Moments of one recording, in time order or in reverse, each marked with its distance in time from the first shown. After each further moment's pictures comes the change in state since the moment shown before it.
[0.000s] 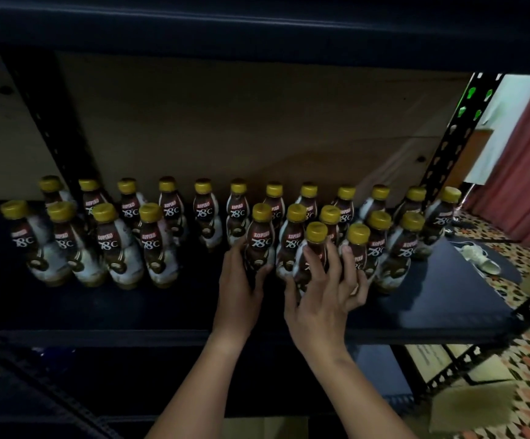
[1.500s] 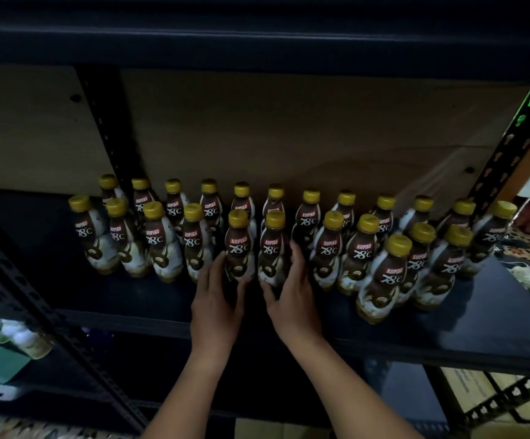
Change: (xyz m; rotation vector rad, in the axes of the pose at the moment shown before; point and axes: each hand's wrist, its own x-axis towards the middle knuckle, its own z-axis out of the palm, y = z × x) left_hand -0.024 -0.034 -0.066 0.340 0.240 -0.057; right_hand 0.001 -0.062 0.040 0.658 -0.611 0.236
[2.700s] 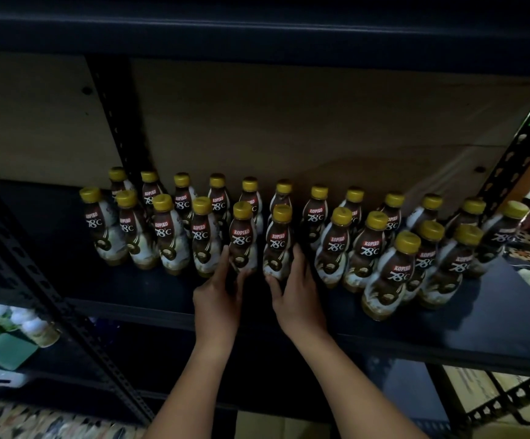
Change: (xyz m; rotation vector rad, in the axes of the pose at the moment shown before) left_hand 0.005 -0.004 -0.003 0.022 0.090 0.113; right_hand 0.002 0.000 0.001 -0.109 -0.057 0.046
